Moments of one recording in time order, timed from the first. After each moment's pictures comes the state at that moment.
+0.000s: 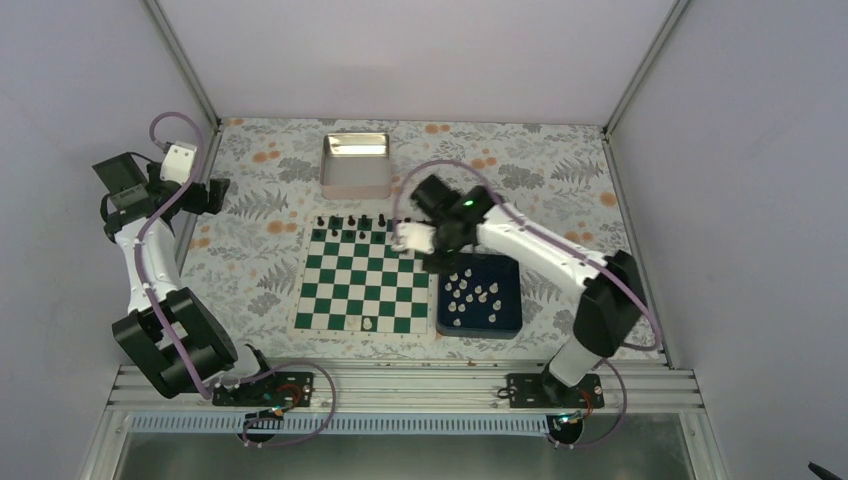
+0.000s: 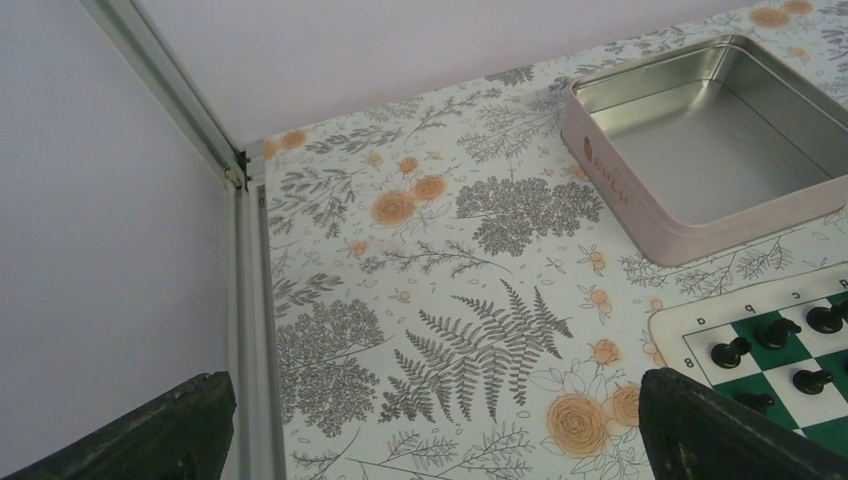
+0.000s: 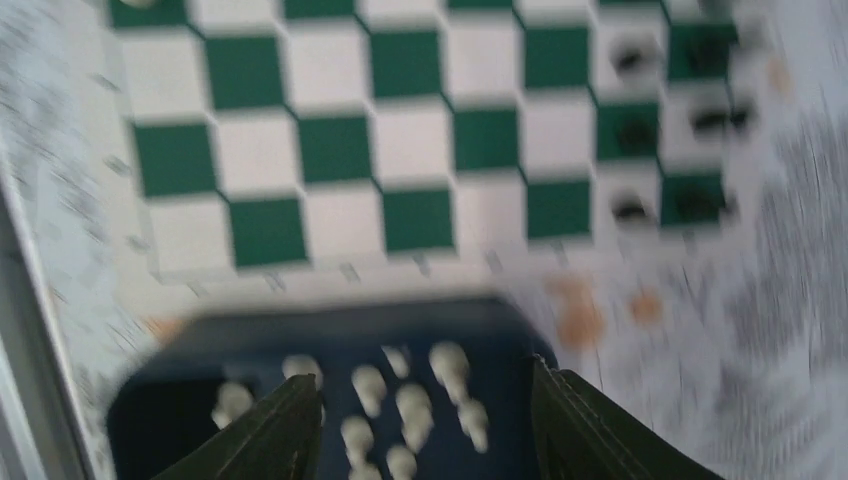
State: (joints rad) left arm 0.59 1.35 1.11 -0.44 0.65 0.57; right arm 0.88 1.69 1.46 -1.06 -0.09 -0.68
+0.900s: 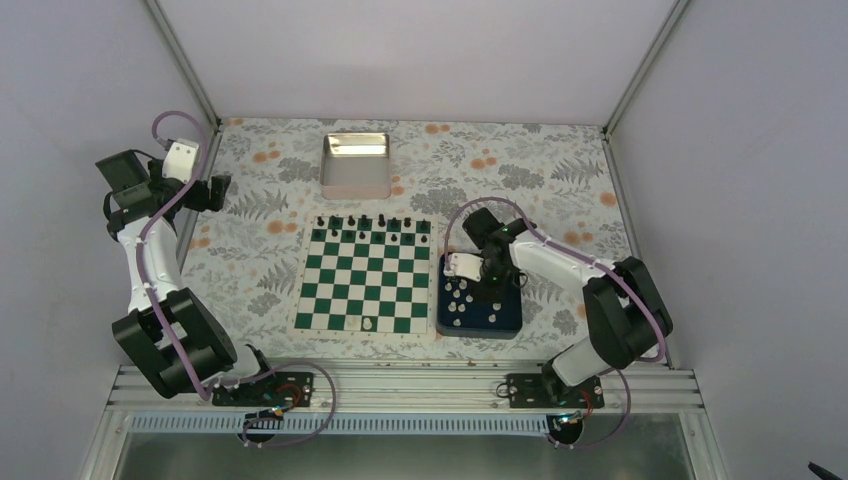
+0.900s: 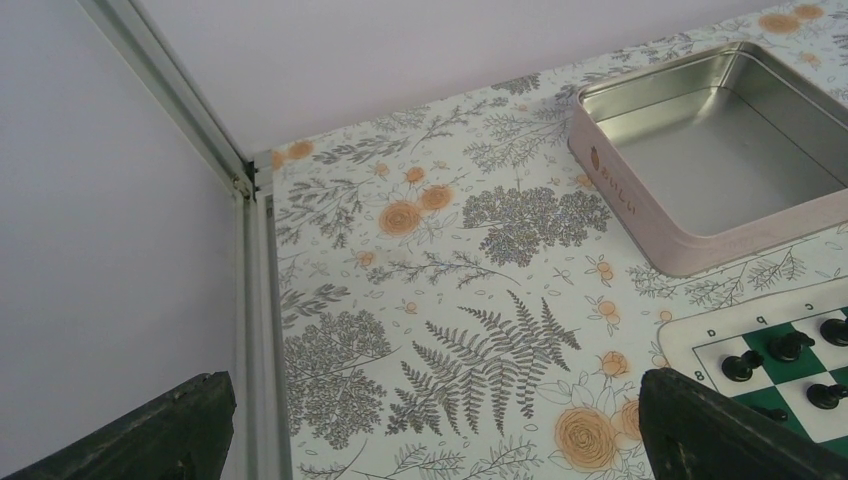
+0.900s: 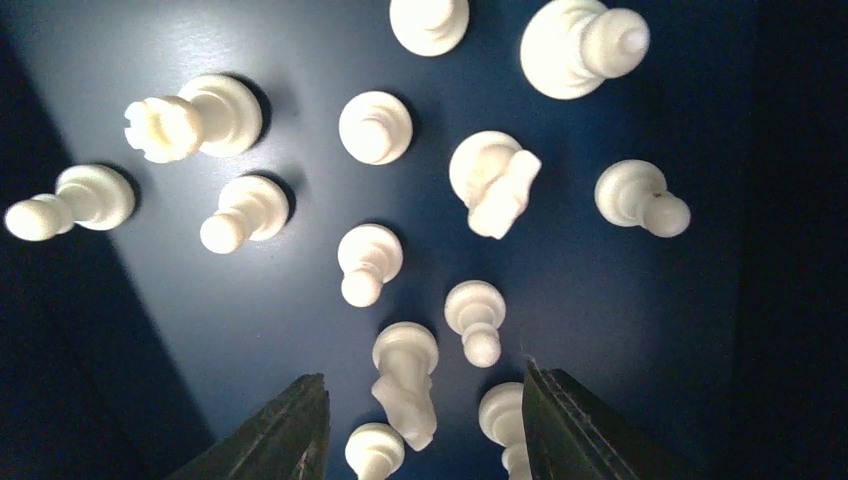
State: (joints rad) left arm 0.56 1.35 1.11 -0.40 0.62 0.55; right arm 0.57 1.53 0.91 -0.88 -0.04 -0.75
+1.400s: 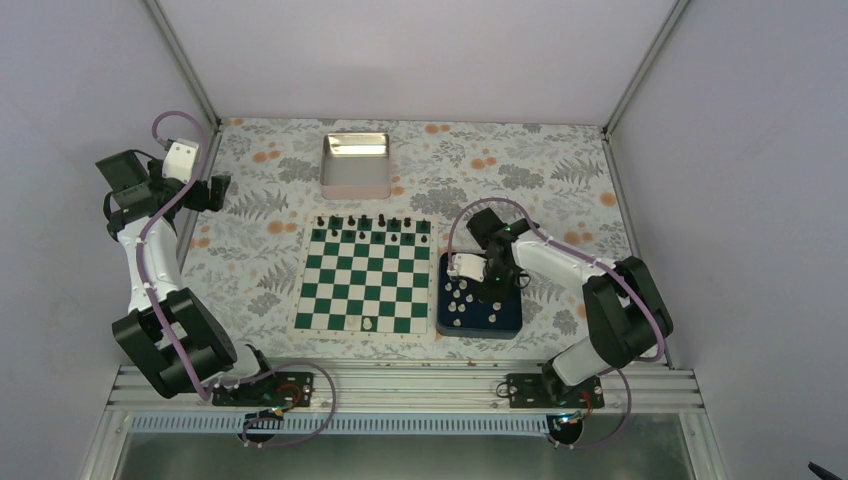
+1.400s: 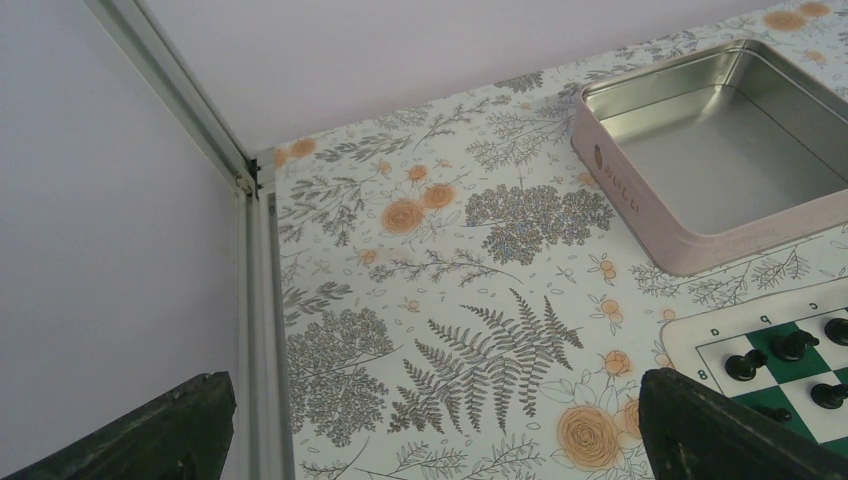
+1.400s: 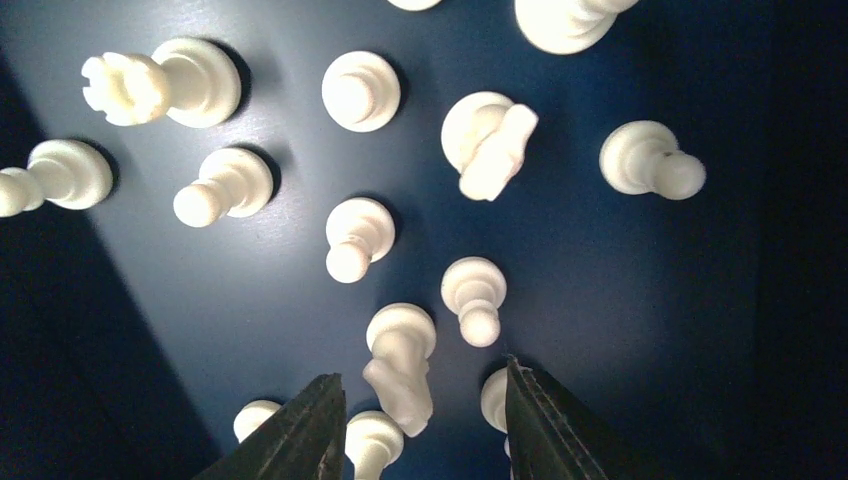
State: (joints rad) left arm 0.56 1.35 1.11 -0.40 0.61 0.55; right arm 0.54 1.53 0.90 -0.87 -0.05 -0.76
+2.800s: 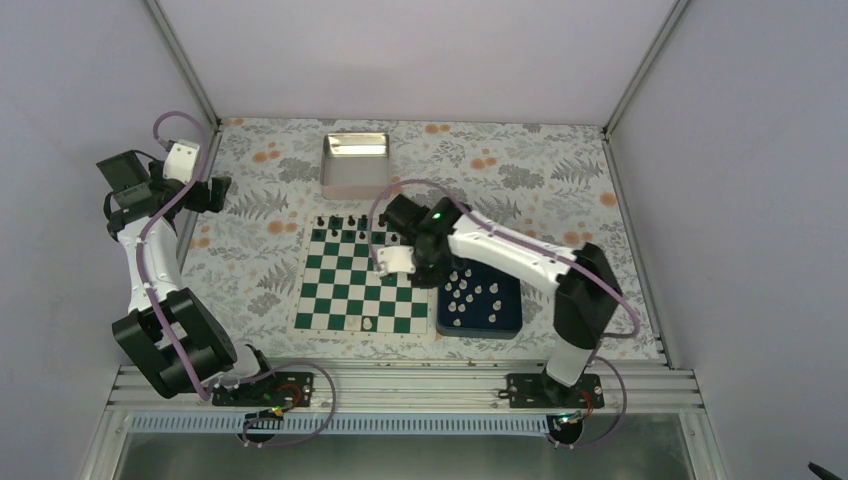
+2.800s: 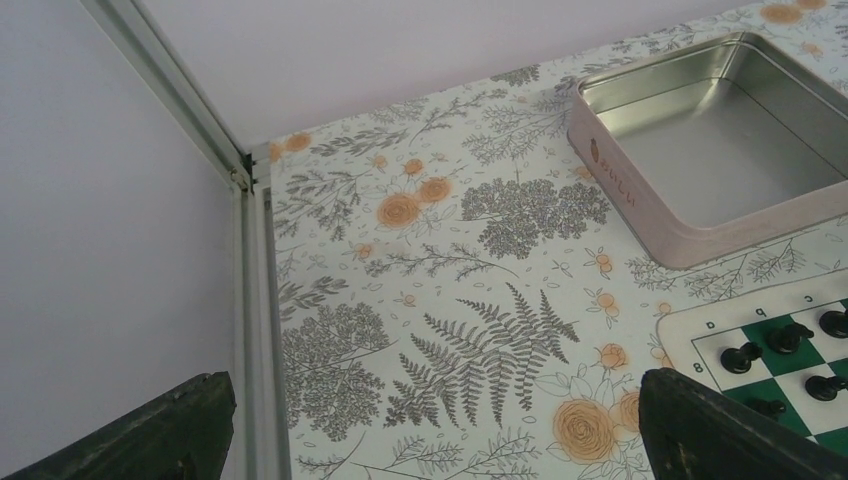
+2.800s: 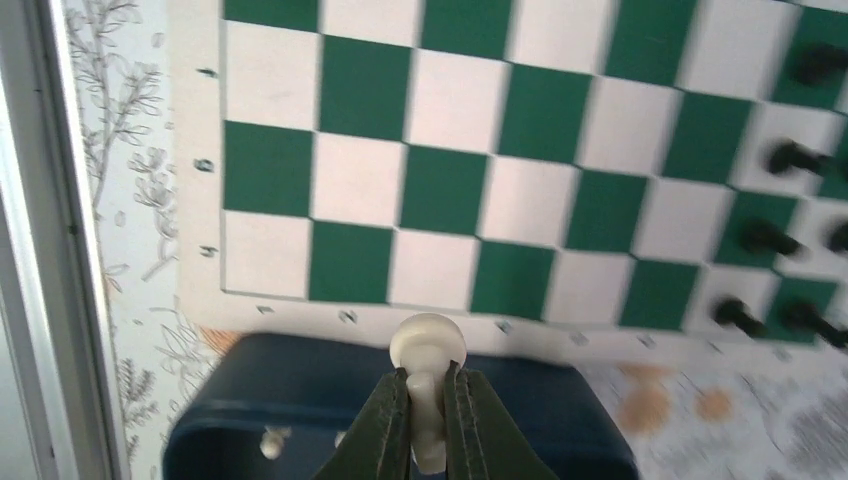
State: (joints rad) left arm 0.56 1.35 1.11 -0.42 0.61 0.56; right arm 0.91 1.72 1.47 -1.11 -0.05 -0.73
